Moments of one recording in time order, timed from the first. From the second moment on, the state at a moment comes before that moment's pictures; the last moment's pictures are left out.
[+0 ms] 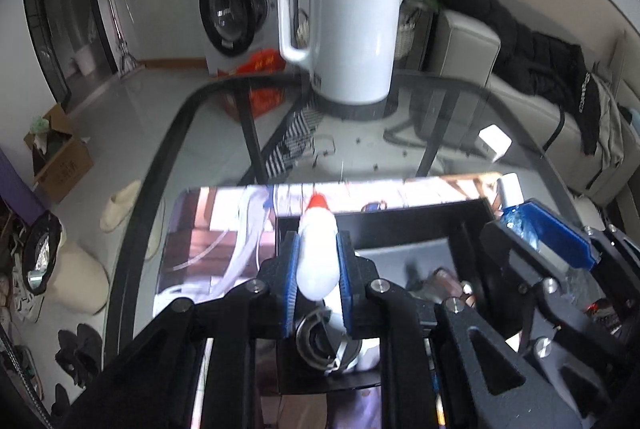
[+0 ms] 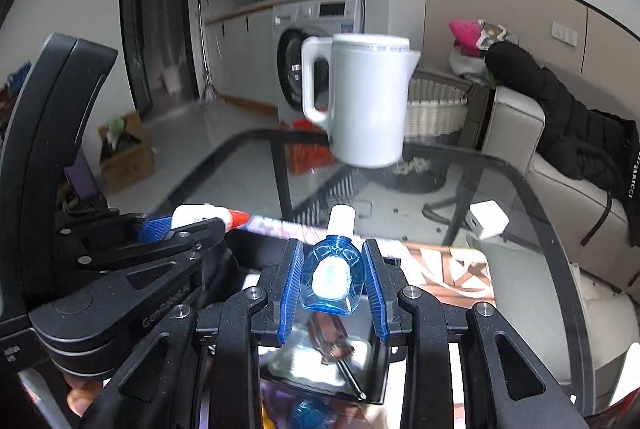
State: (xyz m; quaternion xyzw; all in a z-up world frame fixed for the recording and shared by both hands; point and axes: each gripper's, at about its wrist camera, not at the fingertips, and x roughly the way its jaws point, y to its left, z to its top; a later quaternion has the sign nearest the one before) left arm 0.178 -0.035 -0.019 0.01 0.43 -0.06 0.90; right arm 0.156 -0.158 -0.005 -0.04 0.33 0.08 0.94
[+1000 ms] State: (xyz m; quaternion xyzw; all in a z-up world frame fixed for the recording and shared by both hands) left arm 0.182 -0.047 -0.054 0.06 0.51 -0.07 0.86; right arm 0.171 -0.153 -0.059 -0.07 0.47 0.09 0.87
